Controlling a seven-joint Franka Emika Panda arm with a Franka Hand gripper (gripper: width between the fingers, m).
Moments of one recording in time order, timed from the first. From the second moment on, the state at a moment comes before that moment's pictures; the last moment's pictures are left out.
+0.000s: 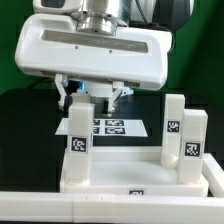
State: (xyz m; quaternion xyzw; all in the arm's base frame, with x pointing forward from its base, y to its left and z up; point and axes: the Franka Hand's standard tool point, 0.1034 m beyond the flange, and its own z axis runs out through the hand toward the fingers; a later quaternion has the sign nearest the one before) arm 0.636 -0.065 0.130 0.97 -0.04 0.25 0.06
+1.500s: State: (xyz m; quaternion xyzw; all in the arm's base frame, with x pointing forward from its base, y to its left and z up) arm 0.633 -0.073 0.134 1.00 -0.05 0.04 0.00
